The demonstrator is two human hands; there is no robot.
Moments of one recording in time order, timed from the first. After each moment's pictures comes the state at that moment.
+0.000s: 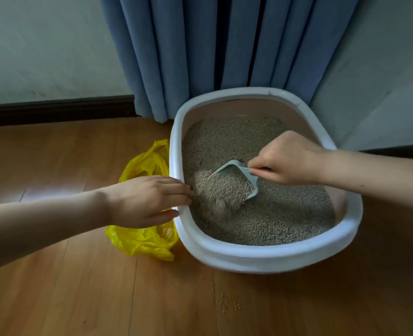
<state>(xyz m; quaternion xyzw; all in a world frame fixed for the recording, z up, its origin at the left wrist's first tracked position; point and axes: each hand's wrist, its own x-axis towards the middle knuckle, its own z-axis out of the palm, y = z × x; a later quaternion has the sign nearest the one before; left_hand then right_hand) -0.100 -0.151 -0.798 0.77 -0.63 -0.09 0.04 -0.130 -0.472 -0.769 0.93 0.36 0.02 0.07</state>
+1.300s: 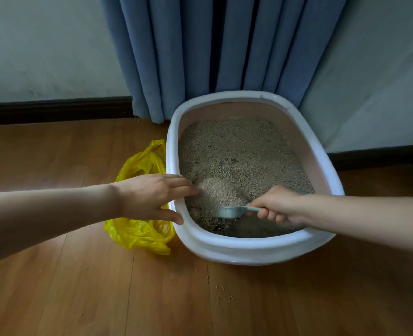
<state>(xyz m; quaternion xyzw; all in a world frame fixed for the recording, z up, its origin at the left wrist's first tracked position) -0.103 -0.163 -0.800 0.81 -0.56 -0.14 0.03 -0.189 -0.446 -0.819 0.76 -0.31 -0.32 -0.47</state>
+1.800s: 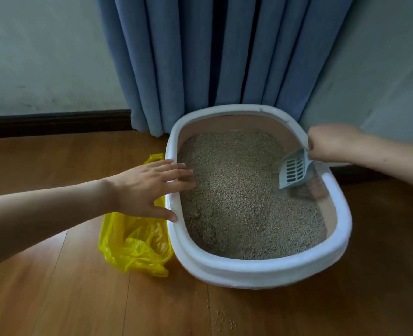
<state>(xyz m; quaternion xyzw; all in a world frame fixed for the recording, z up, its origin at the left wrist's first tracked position) -0.059 -0.164 -0.796 0.82 -0.57 -0.06 -0.06 -0.103 -0.546 -0.739 0.97 -0.09 -0.16 0.14</state>
